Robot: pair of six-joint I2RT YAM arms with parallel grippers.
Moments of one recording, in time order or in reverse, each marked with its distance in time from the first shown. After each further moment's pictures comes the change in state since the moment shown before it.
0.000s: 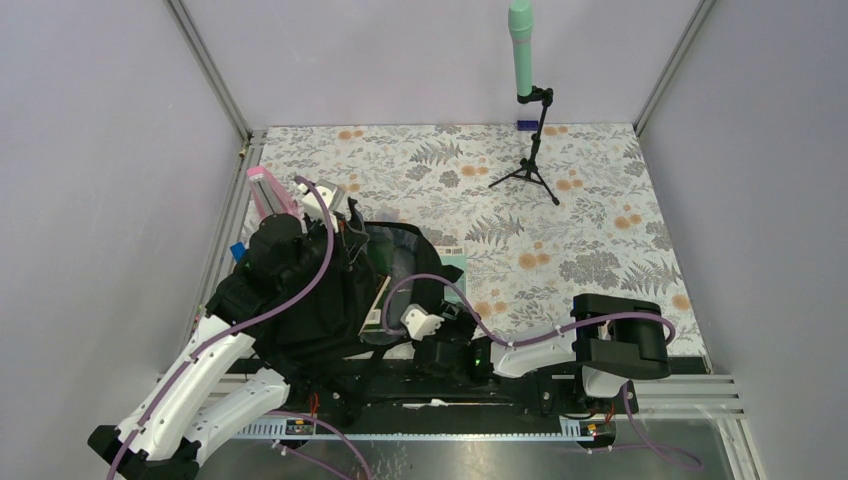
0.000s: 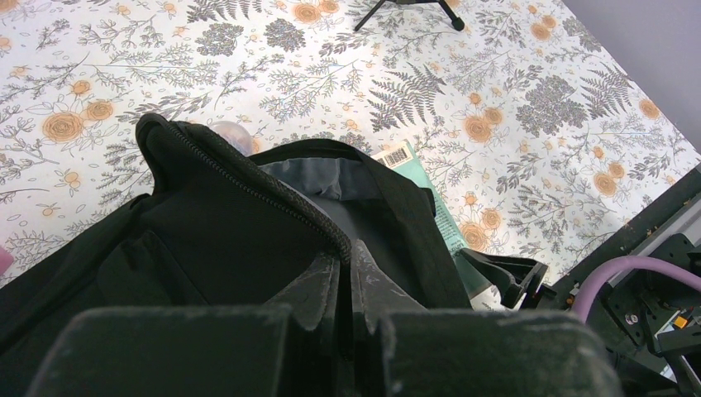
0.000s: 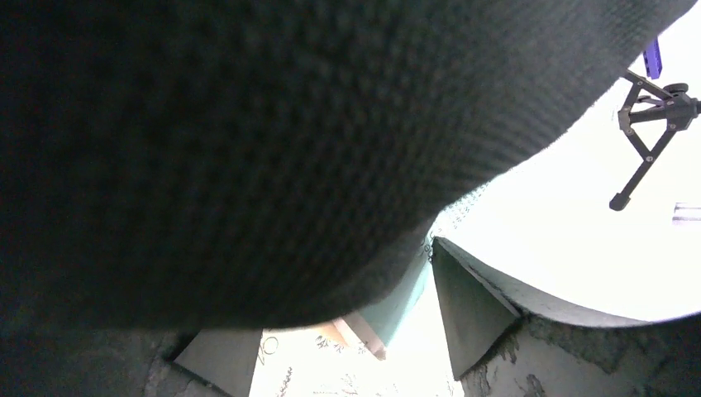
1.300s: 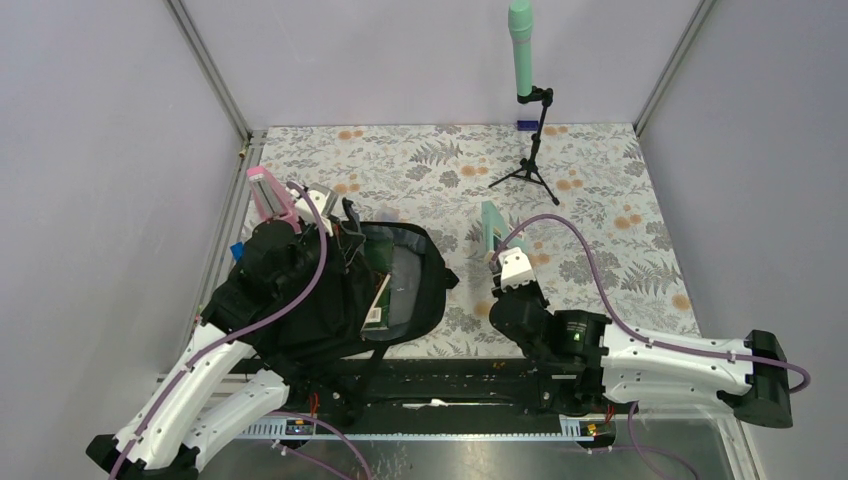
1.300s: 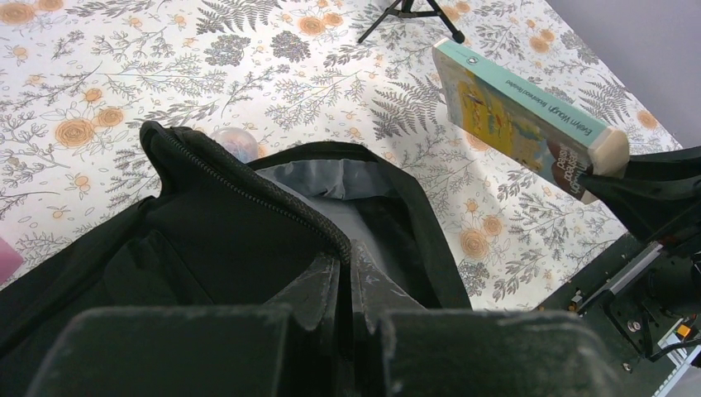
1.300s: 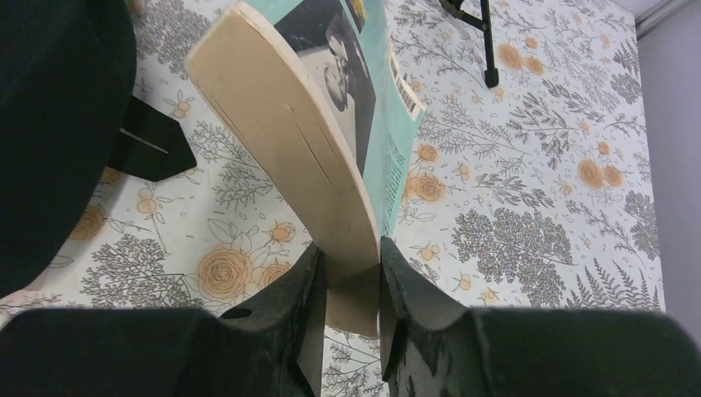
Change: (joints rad) left arm 0.006 -0.045 -0.021 0.011 -0.008 0.000; right arm -0.193 -0.747 -0.046 -0.513 0.125 0.308
